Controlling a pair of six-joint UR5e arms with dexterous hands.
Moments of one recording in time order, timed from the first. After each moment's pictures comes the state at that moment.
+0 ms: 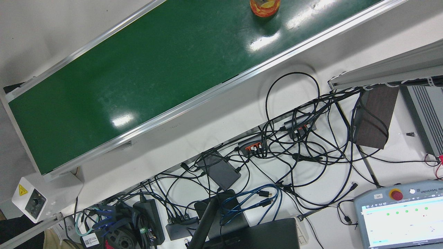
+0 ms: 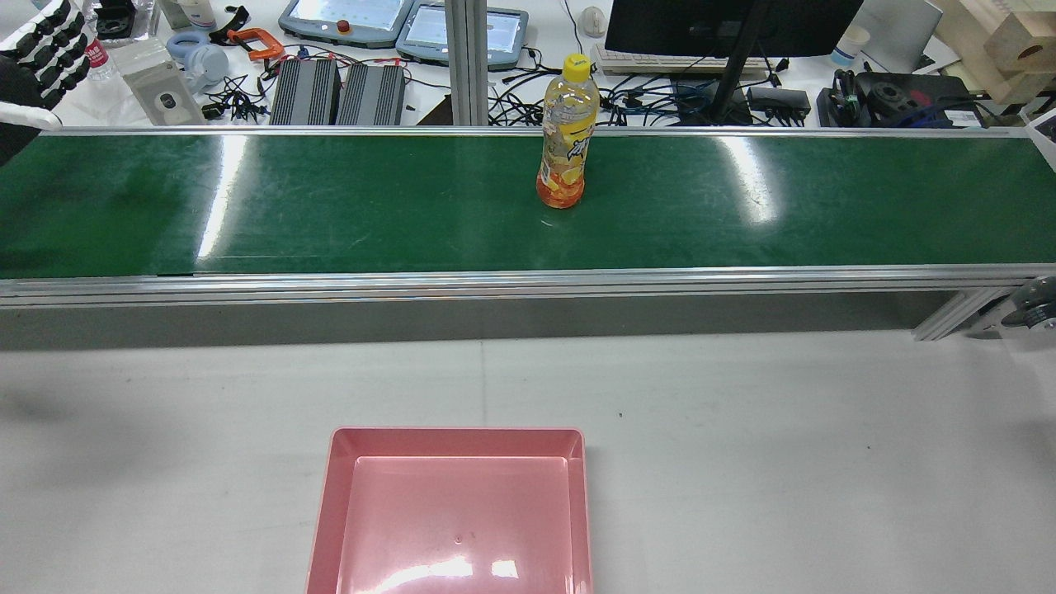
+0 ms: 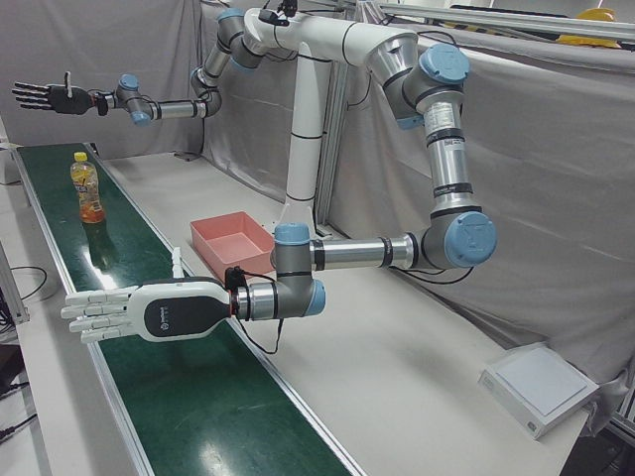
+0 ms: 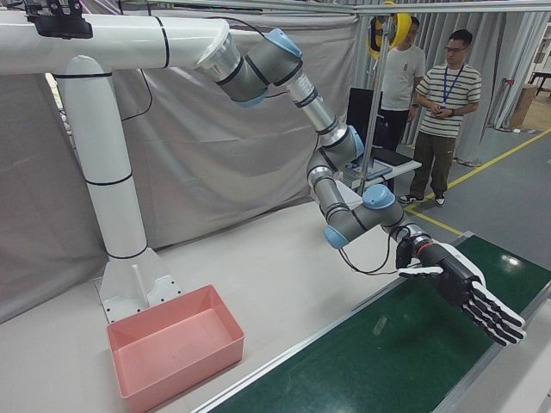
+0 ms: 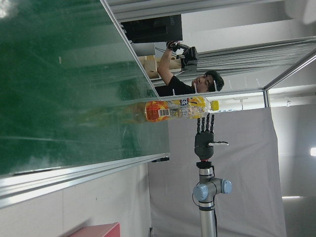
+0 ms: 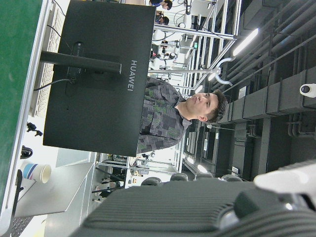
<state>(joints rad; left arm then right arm) -1.16 -1.87 -1.58 0.00 1.41 0.24 1.53 -1.55 1.61 -3.11 -1.57 -0.10</state>
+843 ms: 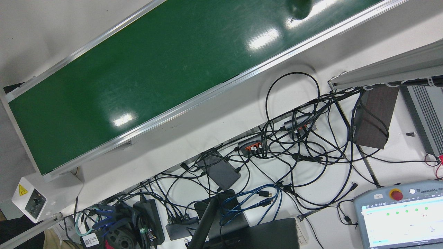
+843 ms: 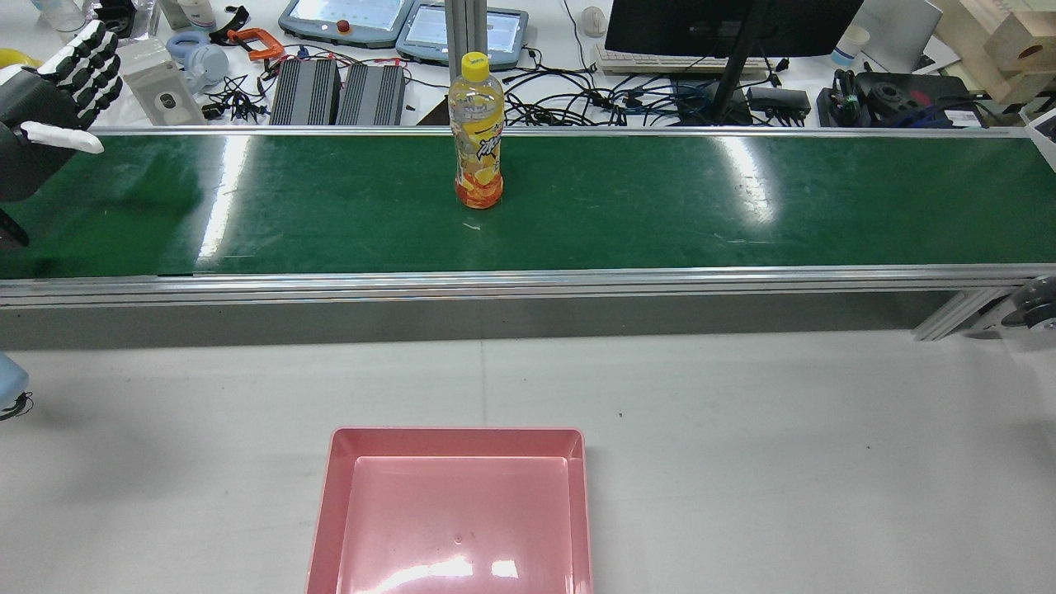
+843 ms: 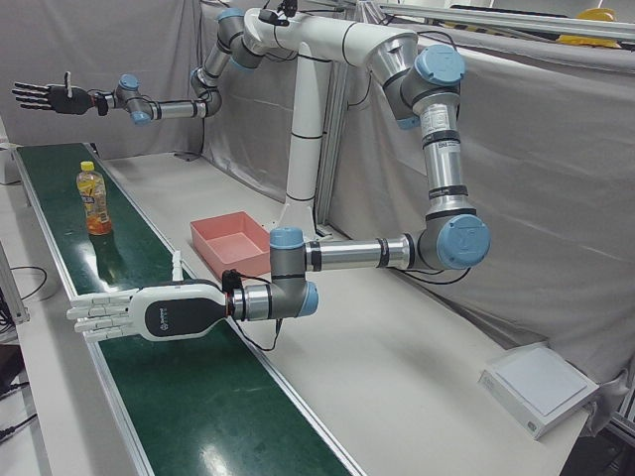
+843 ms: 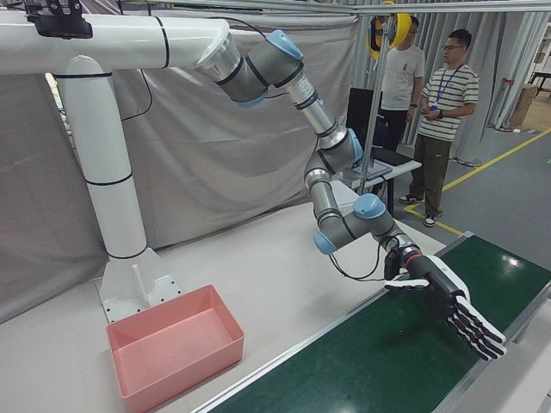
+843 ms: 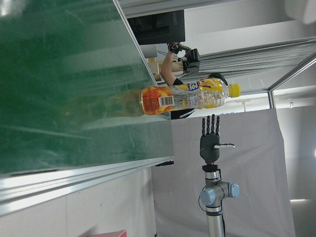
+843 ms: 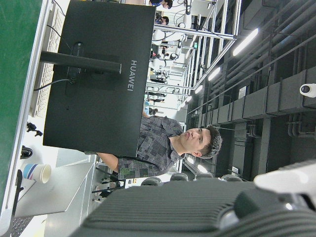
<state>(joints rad) -1.08 -1.87 -1.59 0.01 1.34 0.26 1.53 -1.55 1.61 -3.11 -1.57 -0.10</state>
